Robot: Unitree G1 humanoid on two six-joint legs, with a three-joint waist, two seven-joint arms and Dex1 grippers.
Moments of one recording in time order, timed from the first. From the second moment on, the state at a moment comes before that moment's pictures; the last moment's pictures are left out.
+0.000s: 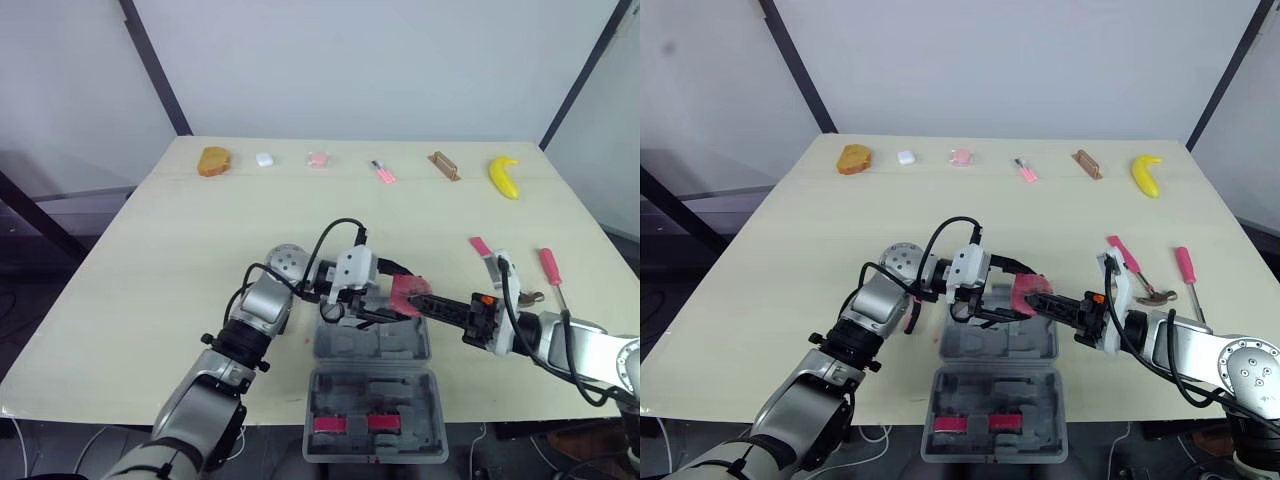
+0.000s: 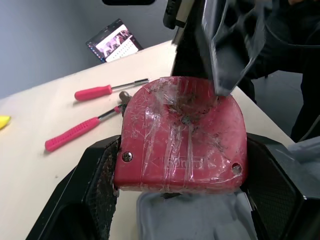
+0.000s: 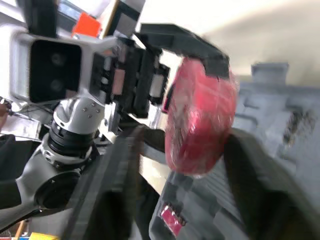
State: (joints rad) left arm -0.69 0.33 -0.32 0.30 -0.16 -0.12 -1.32; right arm -0.17 -0.67 -0.12 -0.37 1.81 1.08 -0.12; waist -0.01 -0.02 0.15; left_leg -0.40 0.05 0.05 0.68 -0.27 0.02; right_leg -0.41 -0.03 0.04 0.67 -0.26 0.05
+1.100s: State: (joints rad) left arm -0.42 0.69 -0.22 -0.11 -0.44 0.10 -1.54; right arm 0.15 -0.86 -0.16 -0.11 1.42 1.15 0.38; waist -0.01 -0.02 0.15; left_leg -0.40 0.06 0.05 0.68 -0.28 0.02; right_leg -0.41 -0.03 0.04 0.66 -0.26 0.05
